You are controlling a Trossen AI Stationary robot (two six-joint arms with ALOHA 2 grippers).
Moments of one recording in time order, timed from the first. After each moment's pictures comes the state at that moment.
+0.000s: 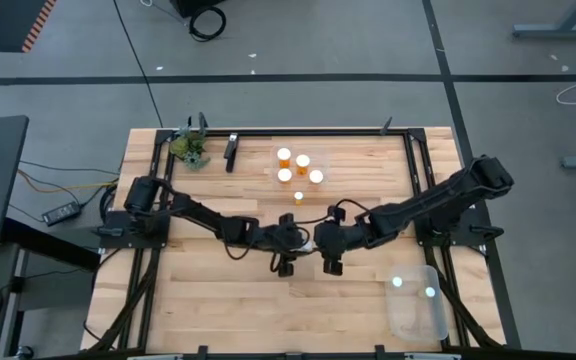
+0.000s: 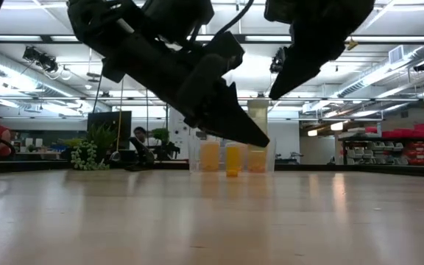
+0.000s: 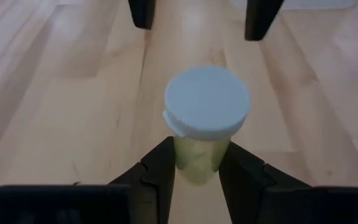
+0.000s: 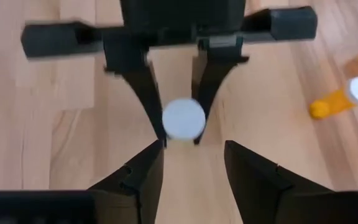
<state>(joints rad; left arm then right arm) -0.20 1.96 0.99 0.41 -0.17 -0.10 0.32 1.56 1.03 -0.42 0.30 0.36</state>
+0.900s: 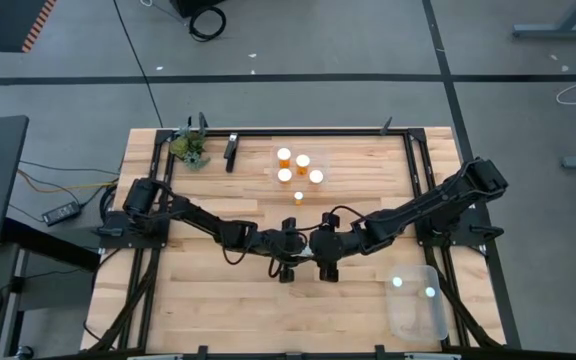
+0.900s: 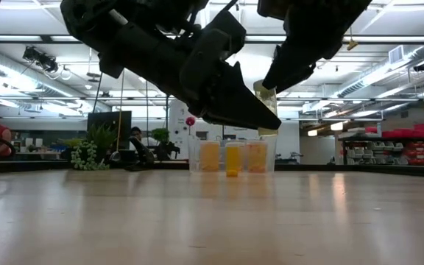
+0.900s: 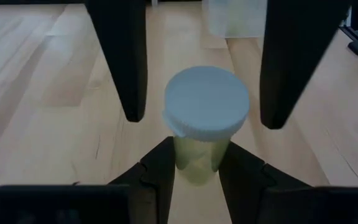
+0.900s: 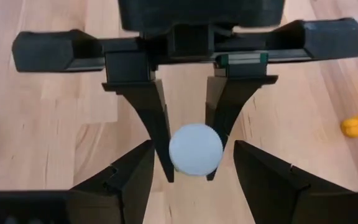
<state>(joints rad) -0.23 1.96 1.00 0.50 -0.18 -0.09 0.35 1.61 1.05 -0.34 0.28 0.36</state>
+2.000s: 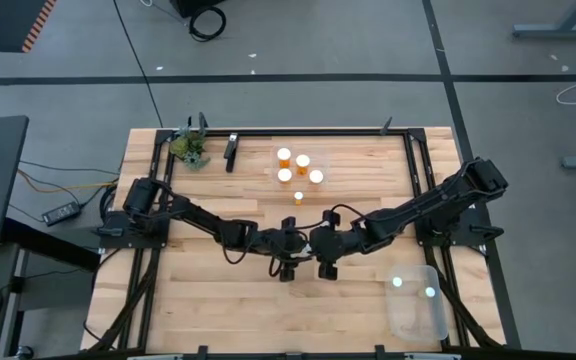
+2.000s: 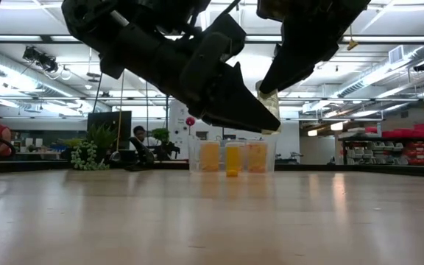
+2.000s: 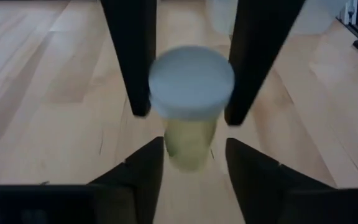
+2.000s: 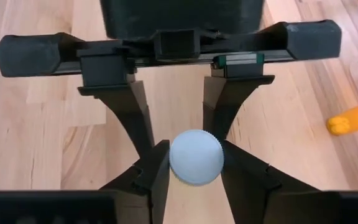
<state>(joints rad) -0.23 1.96 1.00 0.49 -0.18 -0.10 0.34 1.61 1.05 -0.34 0.31 0.36</state>
